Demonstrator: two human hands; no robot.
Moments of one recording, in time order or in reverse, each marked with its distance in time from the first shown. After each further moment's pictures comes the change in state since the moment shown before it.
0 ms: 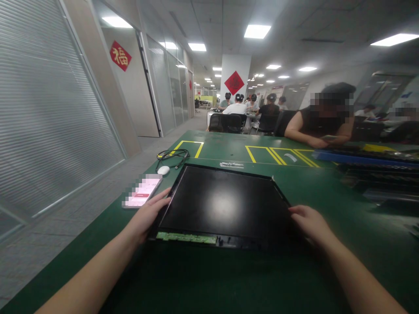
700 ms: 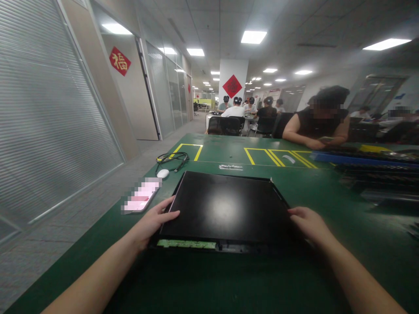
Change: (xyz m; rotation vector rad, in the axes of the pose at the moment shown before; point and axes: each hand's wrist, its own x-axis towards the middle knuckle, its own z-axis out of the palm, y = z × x) left_hand 0.005 -0.011 -0.003 -0.035 -0.241 -0.038; right_hand 0.001 0.002 0.002 -0.008 -0.014 0.015
